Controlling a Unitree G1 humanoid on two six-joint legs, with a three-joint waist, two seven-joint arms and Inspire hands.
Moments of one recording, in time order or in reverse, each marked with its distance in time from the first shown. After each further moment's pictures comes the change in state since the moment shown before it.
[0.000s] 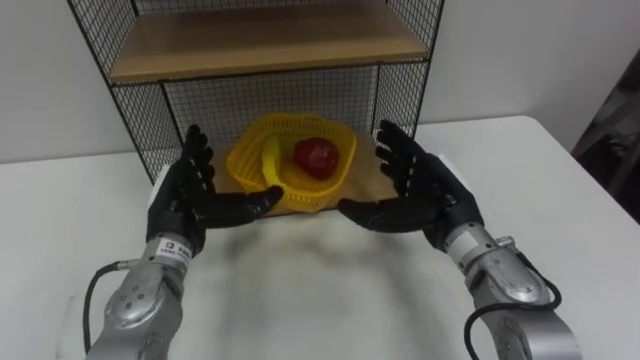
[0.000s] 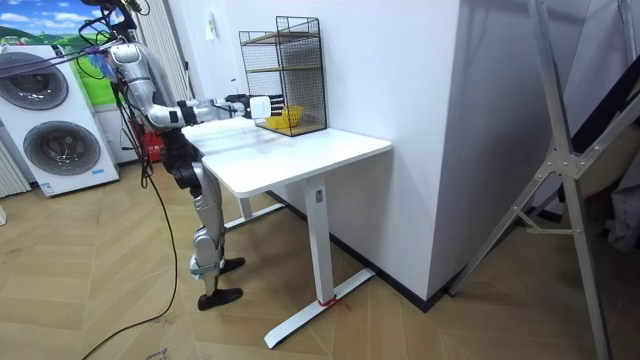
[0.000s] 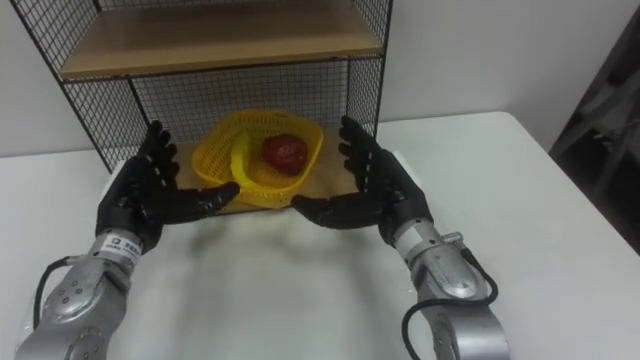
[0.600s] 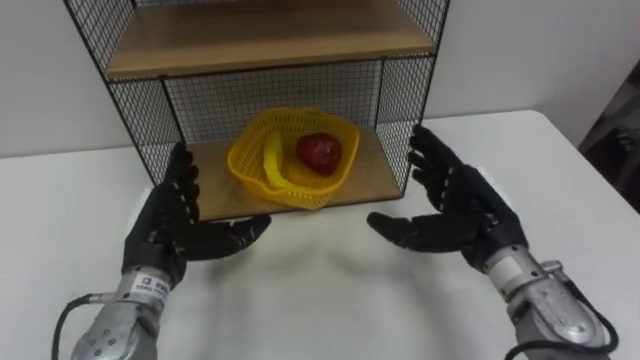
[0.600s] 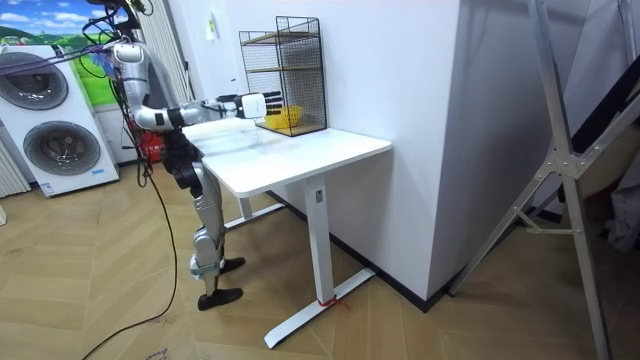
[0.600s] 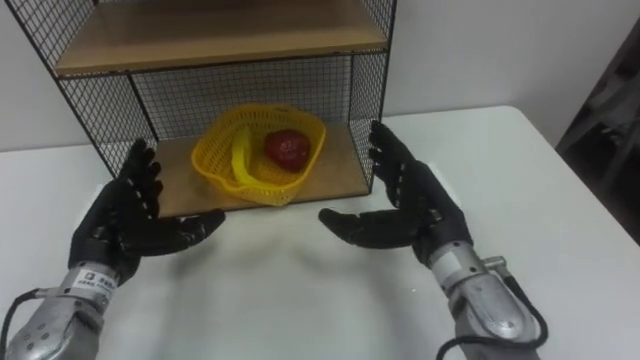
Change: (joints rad) left arm 0.189 0.020 0.079 -0.162 -0.001 -0.044 -0.072; right arm 0.217 -0.022 -0.169 -0.248 -0.033 -0.023 0.019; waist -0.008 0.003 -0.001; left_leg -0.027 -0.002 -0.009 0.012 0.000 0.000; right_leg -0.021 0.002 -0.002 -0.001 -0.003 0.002
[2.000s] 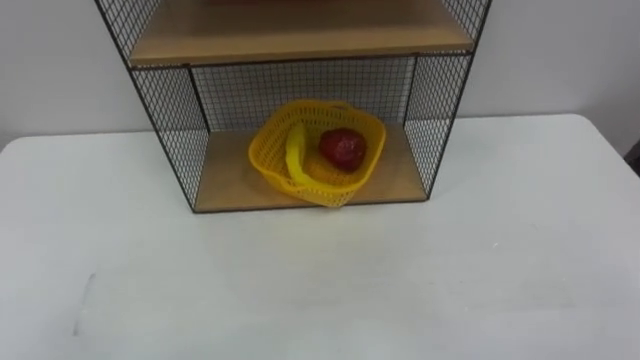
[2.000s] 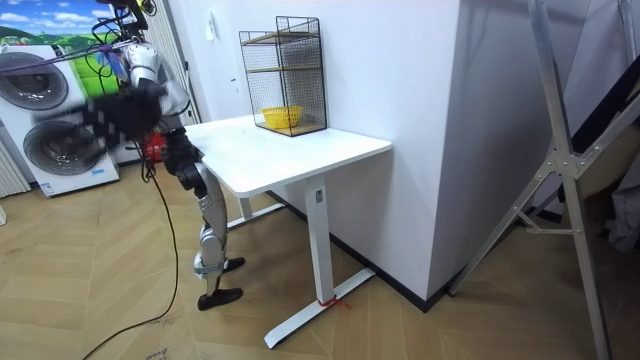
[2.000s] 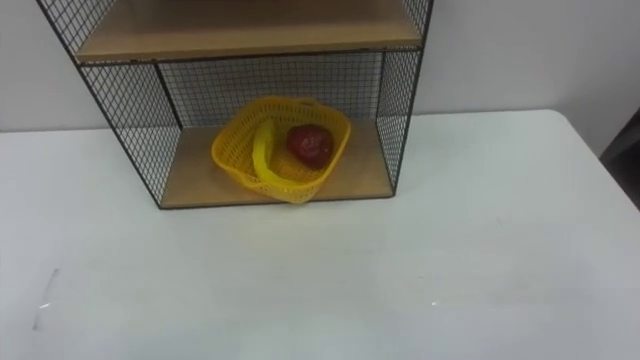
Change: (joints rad) left arm 0.159 0.522 1.125 0.828 -0.888 -0.292 1.014; right arm 0.109 -0.554 -1.034 0.793 0.649 -0.242 -1.349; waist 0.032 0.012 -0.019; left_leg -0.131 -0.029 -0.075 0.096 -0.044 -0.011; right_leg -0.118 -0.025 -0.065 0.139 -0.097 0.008
